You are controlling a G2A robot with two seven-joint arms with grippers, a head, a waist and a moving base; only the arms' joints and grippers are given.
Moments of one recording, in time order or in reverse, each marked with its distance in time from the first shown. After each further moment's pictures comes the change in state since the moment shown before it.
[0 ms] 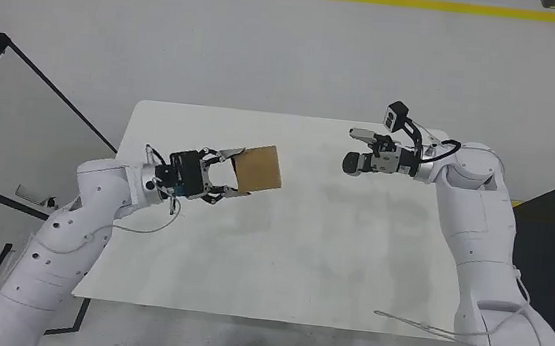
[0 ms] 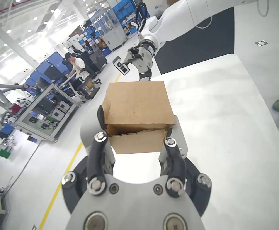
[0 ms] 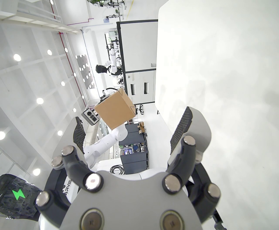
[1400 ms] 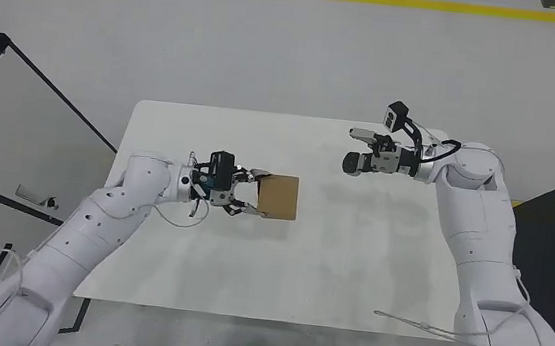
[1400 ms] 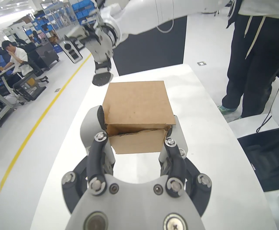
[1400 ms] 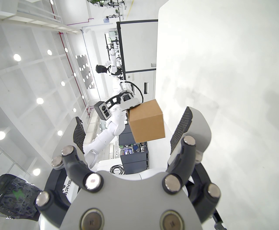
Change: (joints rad) left arm -0.310 -0.053 0.398 0.386 -0.017 -0.146 0.165; right arm 0.000 0.000 0.000 0.000 0.000 0.000 0.000
